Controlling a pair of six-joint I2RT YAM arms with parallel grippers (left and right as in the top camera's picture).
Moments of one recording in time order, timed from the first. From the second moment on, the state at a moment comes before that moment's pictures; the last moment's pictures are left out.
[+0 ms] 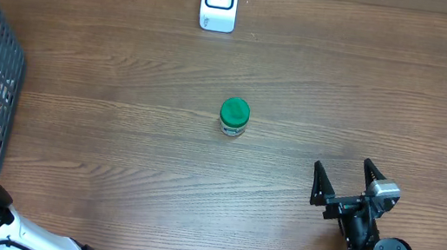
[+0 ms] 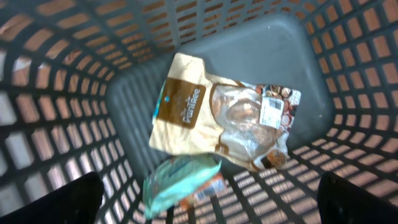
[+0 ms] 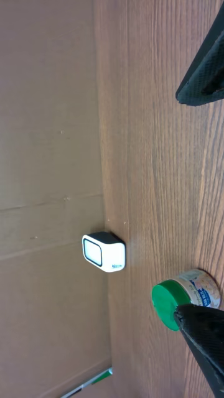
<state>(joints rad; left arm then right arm) 0.92 1.93 2.27 -1.46 -0.07 -0.36 0.13 0.01 0.02 -0.03 -0.10 0.16</state>
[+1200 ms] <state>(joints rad) 0.89 1.93 1.41 -0.55 0.04 0.03 0.13 0.01 0.02 -0.03 -0.10 0.15</state>
